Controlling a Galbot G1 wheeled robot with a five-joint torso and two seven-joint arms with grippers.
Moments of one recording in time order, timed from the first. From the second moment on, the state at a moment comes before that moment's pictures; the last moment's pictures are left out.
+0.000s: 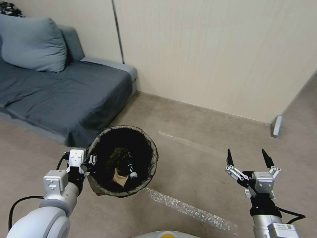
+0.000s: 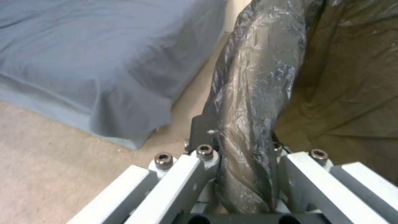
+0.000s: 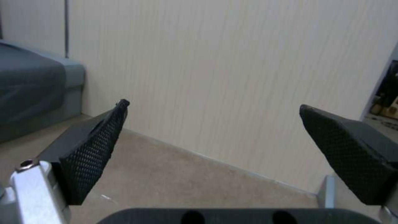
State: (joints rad) left arm 1.74 -1.33 -0.75 -2.46 -0.25 0.60 -0.03; right arm -1.96 1.48 0.59 2.33 -0.11 0.23 0.15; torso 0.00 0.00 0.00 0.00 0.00
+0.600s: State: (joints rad) left arm 1.74 -1.33 -0.76 -2.47 -0.25 0.60 -0.03; right arm -1.96 1.48 0.59 2.32 -0.12 0.24 0.16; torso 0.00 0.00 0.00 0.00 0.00
